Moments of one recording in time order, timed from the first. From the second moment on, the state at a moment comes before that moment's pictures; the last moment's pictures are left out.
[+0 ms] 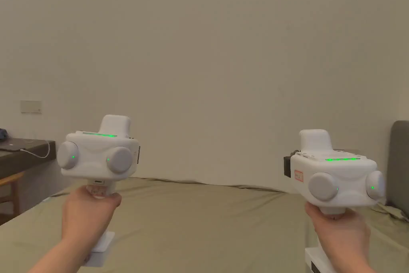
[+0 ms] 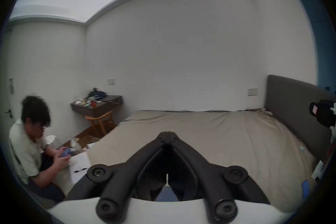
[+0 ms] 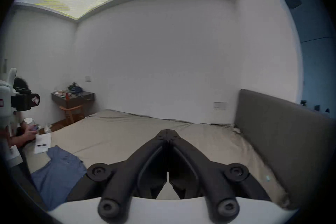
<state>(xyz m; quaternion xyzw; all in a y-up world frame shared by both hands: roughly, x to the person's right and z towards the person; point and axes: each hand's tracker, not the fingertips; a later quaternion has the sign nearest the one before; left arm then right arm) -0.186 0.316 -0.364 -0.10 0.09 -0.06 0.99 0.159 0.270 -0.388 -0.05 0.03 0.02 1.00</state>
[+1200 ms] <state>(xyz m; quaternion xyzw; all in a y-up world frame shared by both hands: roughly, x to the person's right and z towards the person) -0.360 -0.095 -0.470 -0.50 0.08 0.01 0.86 -0.067 0.085 -0.505 -0.21 0.26 0.12 0.93</state>
